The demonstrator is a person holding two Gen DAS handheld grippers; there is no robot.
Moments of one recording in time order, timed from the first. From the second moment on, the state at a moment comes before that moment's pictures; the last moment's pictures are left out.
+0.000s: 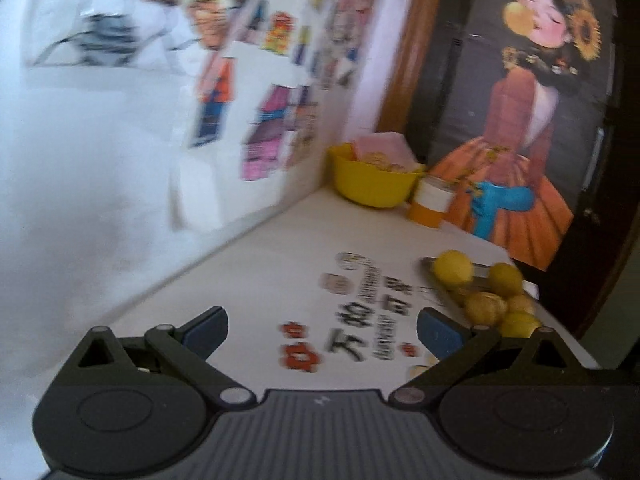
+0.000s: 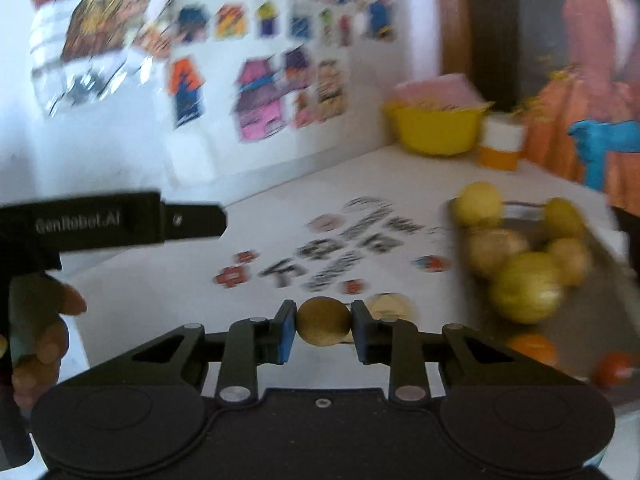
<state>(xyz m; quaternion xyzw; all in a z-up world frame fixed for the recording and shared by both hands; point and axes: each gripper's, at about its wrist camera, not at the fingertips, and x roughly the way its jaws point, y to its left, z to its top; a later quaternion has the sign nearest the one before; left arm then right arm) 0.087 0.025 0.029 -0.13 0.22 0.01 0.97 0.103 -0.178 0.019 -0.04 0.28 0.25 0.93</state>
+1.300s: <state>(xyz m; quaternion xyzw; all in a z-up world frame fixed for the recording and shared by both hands) 0.009 -0.036 0.009 -0.05 0.25 -0.11 0.96 -0.027 -0.263 0.012 0.00 0.21 0.08 0.97</state>
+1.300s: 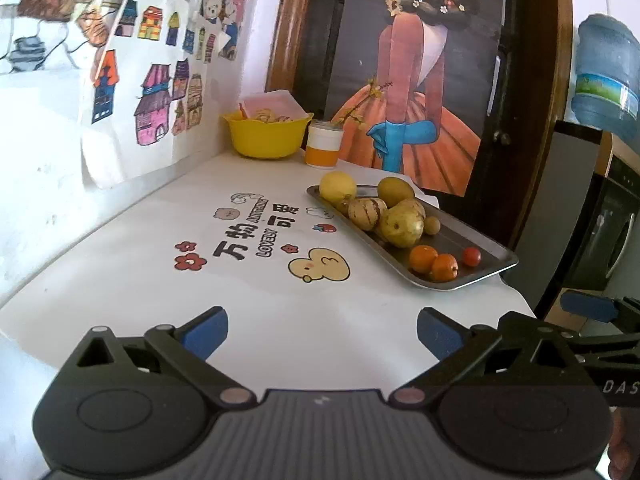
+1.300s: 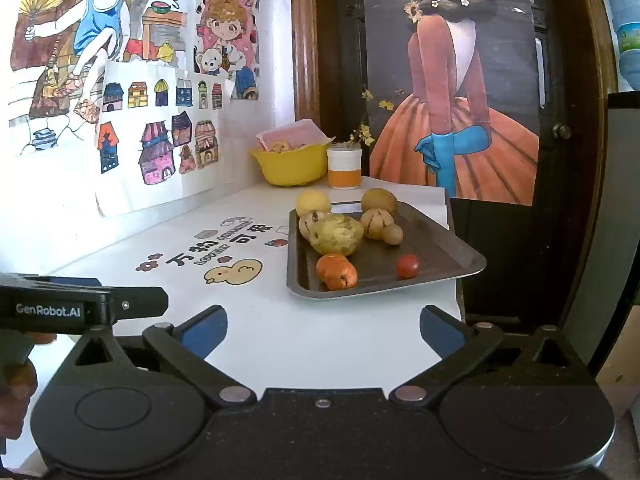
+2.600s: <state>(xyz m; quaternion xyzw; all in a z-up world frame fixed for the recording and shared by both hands) 0.000 -0.024 0.005 -0.06 0.25 -0.09 0.96 -0.027 -0.264 0.010 0.00 0.21 0.08 0.97</state>
